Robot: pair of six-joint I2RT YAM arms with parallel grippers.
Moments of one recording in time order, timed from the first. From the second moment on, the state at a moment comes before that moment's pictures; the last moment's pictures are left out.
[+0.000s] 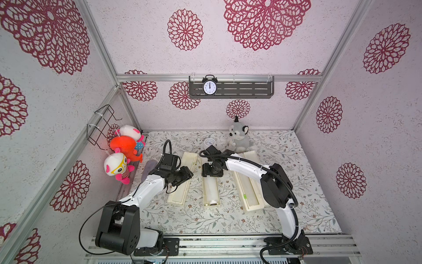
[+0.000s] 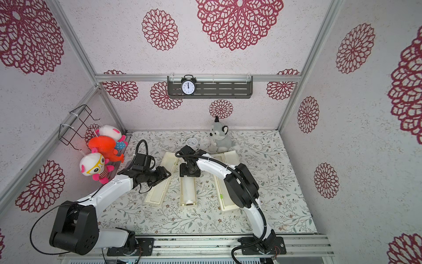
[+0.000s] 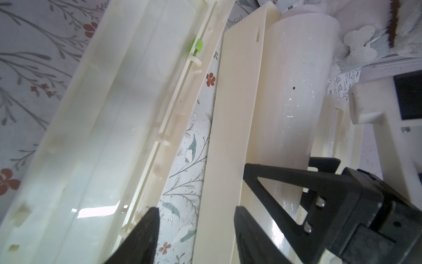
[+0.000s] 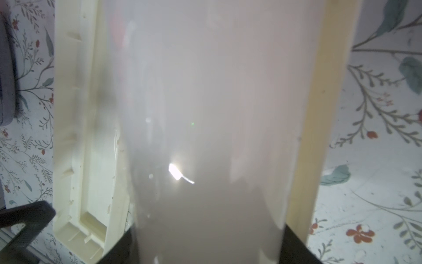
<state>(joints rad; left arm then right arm) -0.23 1.39 0.83 -0.42 0.31 -0.68 0.83 2.13 1.77 -0.78 -0.10 0.69</state>
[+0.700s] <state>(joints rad) -0.22 1.39 0.79 -0.40 0.31 -0.68 0.84 2.13 1.70 -0.79 -0.05 0.71</state>
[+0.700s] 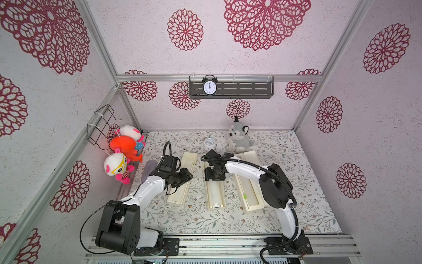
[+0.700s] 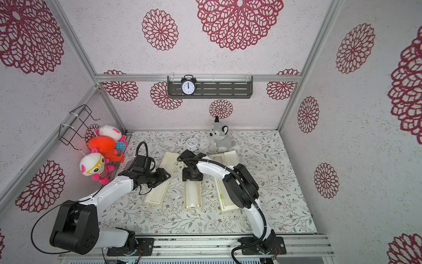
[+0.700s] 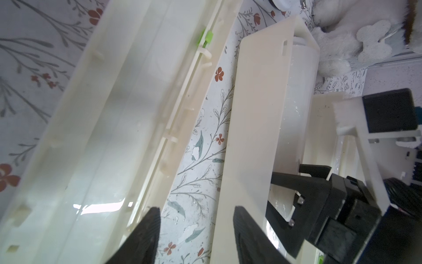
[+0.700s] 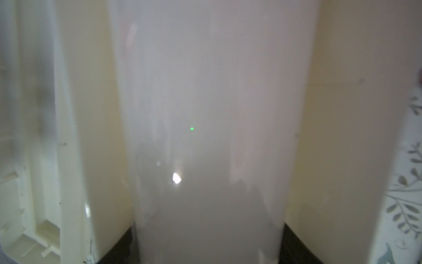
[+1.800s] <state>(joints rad) -0.02 1.44 0.92 -0.57 0.17 -0.48 0.78 2.00 1.80 -0.78 0.05 0.45</state>
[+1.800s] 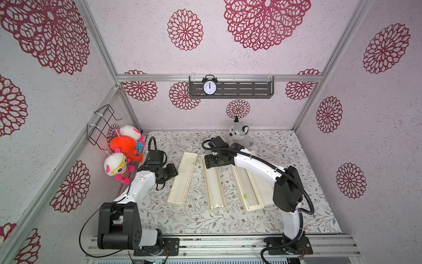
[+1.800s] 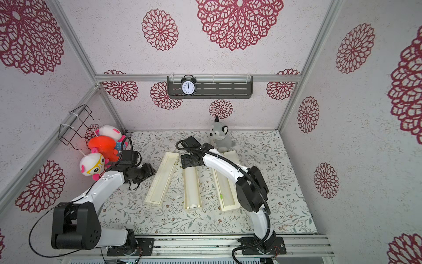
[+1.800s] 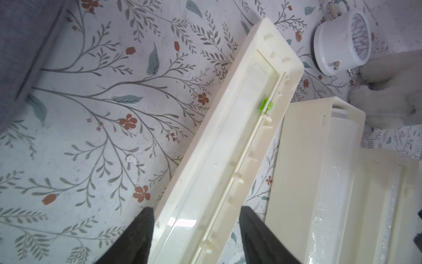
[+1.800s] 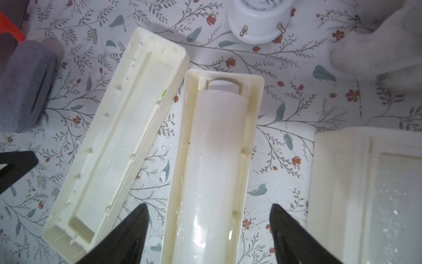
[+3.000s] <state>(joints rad) -0.02 1.80 1.15 -0.70 0.13 -0.23 0.71 2.00 1.71 -0.61 -0.35 0.12</state>
